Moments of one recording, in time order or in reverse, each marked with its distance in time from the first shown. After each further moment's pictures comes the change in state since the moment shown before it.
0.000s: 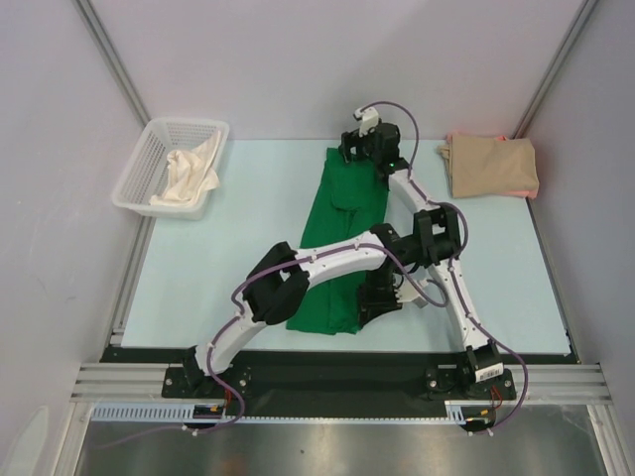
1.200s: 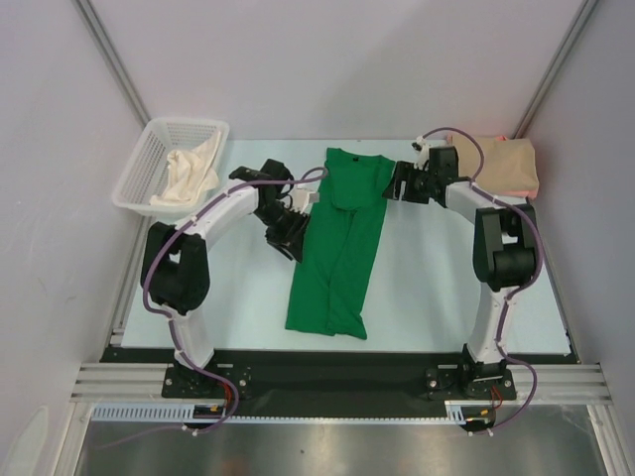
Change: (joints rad) left arm 0.665 -0.509 -0.490 0.299 0.089 -0.329; right arm -0.174 -0.907 -1.216 -0.232 -0.180 0.328
